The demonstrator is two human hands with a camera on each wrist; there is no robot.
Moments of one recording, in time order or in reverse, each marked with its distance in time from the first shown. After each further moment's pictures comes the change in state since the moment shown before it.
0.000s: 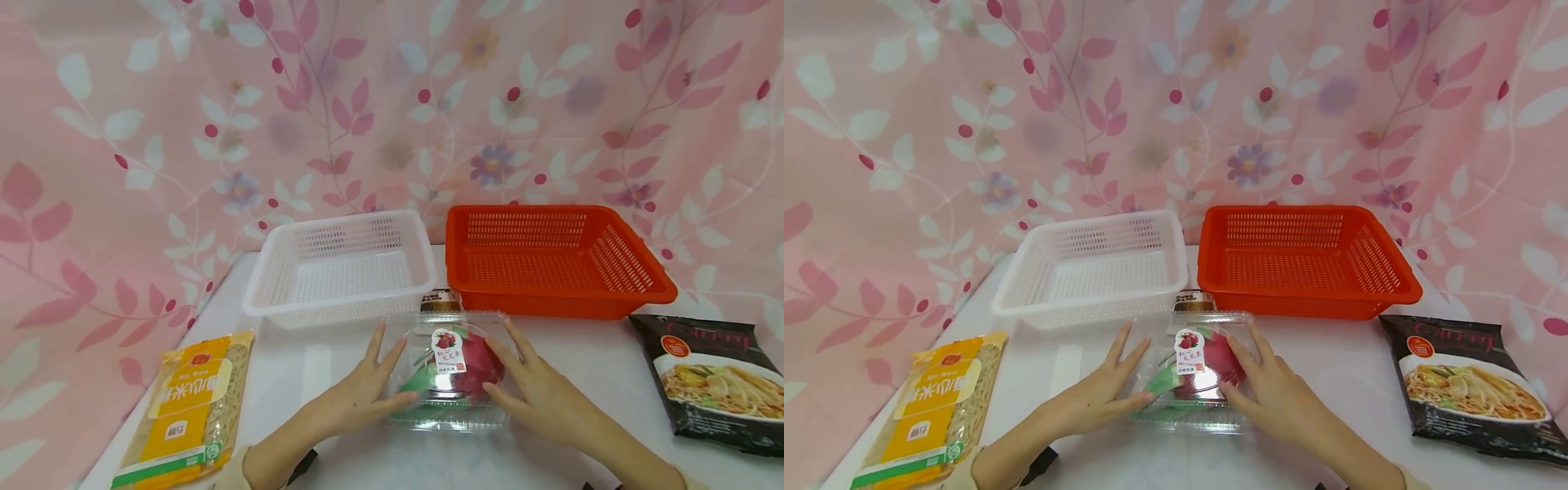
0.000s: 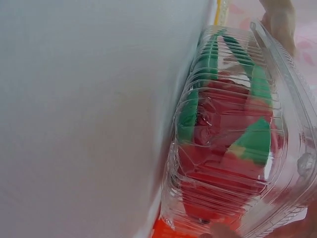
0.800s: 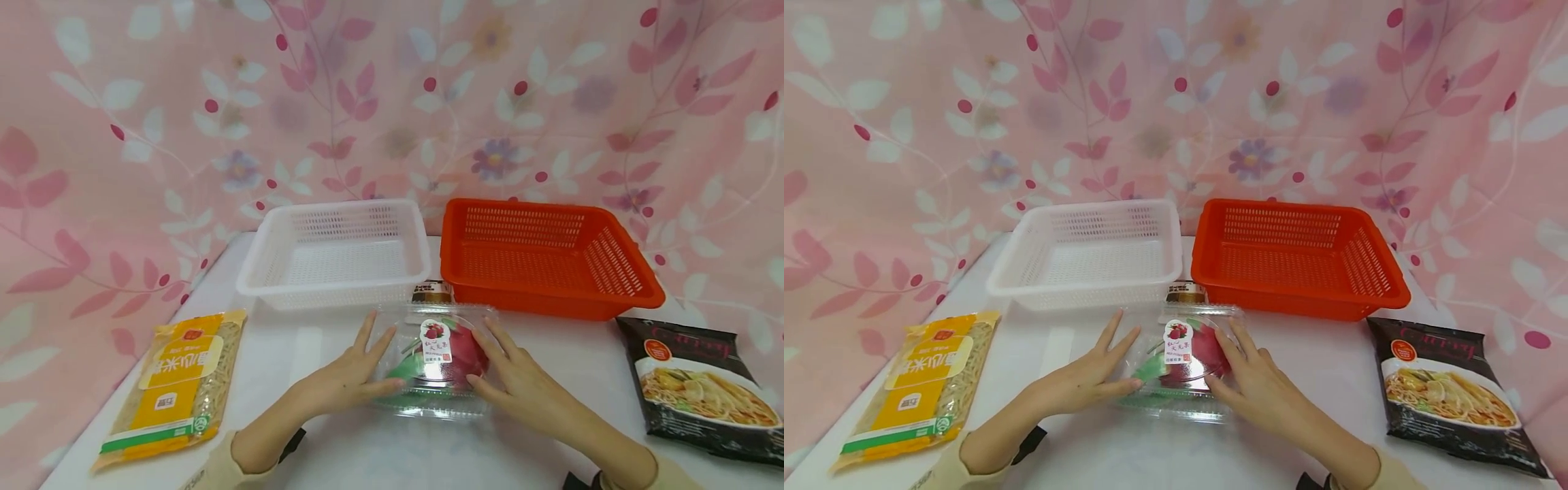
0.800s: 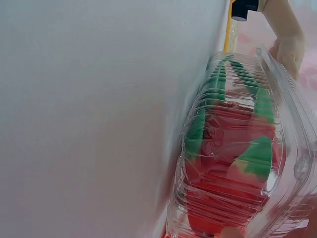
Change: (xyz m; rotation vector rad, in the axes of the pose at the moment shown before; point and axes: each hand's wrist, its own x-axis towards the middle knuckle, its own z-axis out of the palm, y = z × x) left_hand 0.000 0.010 -0.004 -0.058 -0.038 -0.066; right_hand 0.001 0.004 -0.004 0.025 -0.053 -0.017
